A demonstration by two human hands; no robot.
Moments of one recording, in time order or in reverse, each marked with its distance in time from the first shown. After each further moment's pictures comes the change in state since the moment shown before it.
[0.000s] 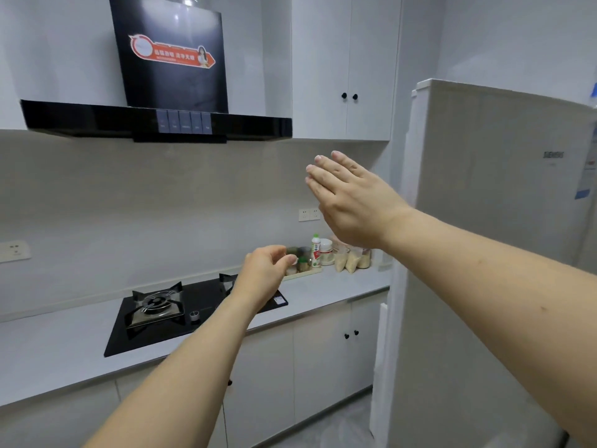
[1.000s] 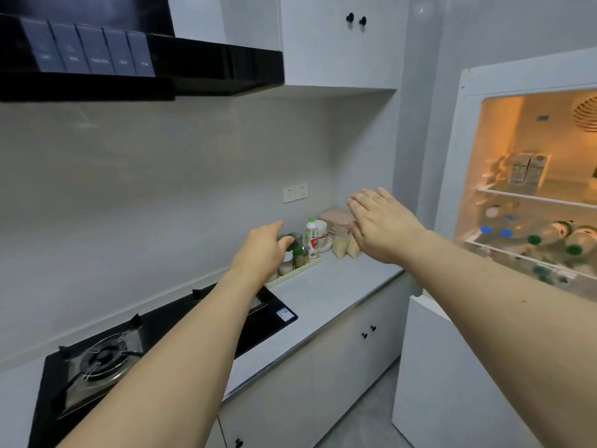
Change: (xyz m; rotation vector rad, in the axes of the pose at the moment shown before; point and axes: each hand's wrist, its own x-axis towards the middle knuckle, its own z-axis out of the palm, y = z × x) left_hand 0.312 -0.203 0.015 0.383 -0.296 0.124; right_hand 0.134 -0.078 0.316 0.247 -0.703 0.419
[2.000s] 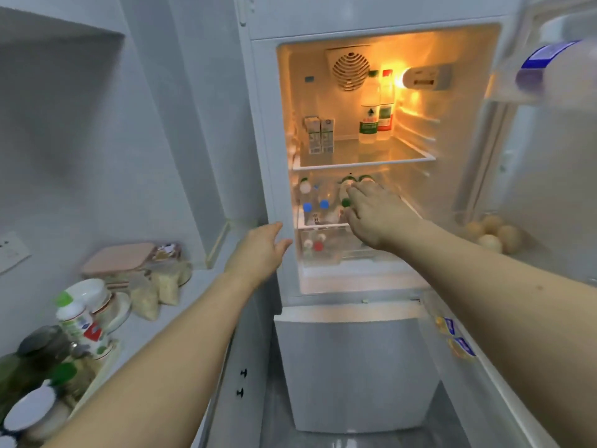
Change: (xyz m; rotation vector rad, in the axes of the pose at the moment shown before) left_hand 0.289 0.183 0.291 -0.225 -0.490 0.754; right_hand 0.041 0.251 0.172 -0.028 -0.184 0.908
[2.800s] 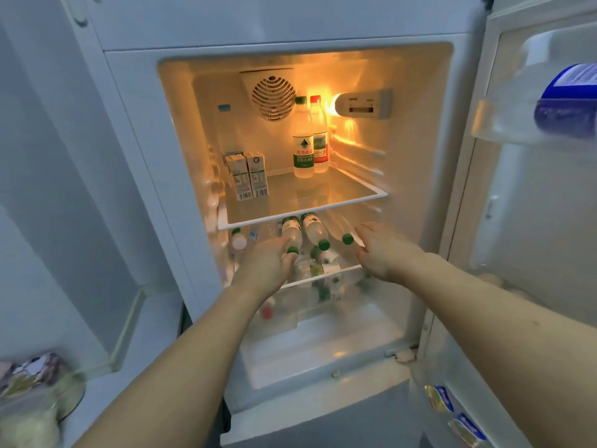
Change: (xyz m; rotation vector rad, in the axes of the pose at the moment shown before) left_hand 0.225 0.057 0.087 -0.073 -0.096 0.330; right_hand 0.096 0.129 0.051 0.039 -0.199 0.394
